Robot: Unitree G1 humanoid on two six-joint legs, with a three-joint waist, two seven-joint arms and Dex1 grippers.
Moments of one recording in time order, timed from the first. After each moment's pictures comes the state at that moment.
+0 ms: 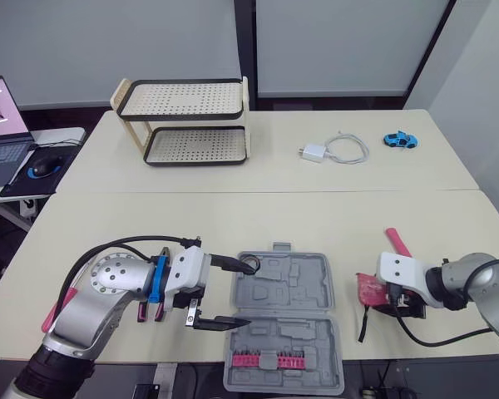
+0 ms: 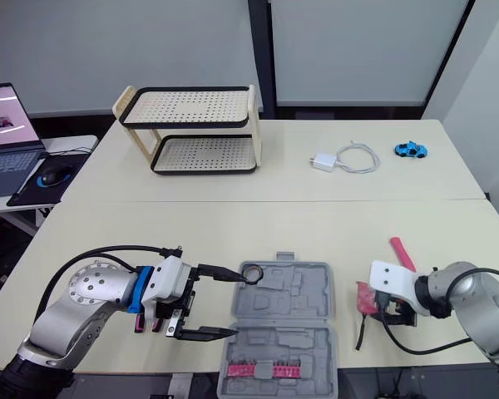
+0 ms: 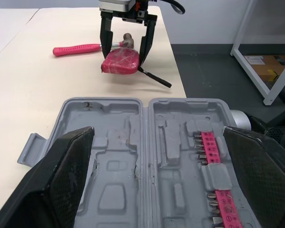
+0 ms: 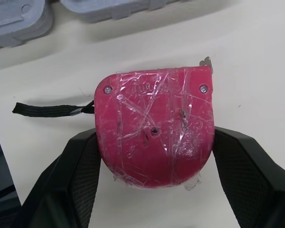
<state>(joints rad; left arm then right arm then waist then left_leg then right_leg) -0.11 0.78 -0.12 -0.34 -0.46 0.18 -1.29 -0.13 -1.05 0.21 -0.40 0.02 0.62 1.10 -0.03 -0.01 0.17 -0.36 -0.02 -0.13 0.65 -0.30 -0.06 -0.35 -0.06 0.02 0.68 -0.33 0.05</state>
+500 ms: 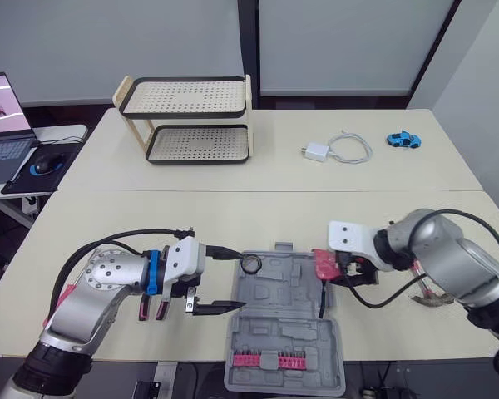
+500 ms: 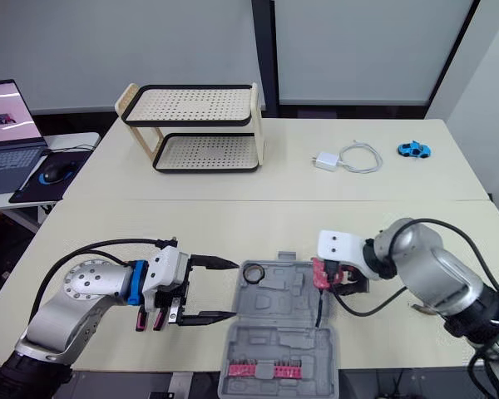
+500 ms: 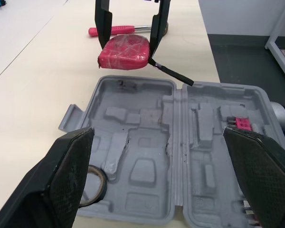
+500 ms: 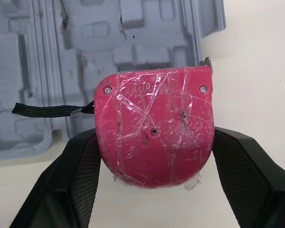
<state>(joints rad) -0.13 0.78 -0.09 -0.27 -0.41 0.17 -1.22 -0.64 -0.88 0.58 -0.40 -0.01 0.93 1.16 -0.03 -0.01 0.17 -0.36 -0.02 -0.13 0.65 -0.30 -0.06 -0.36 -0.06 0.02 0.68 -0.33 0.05</state>
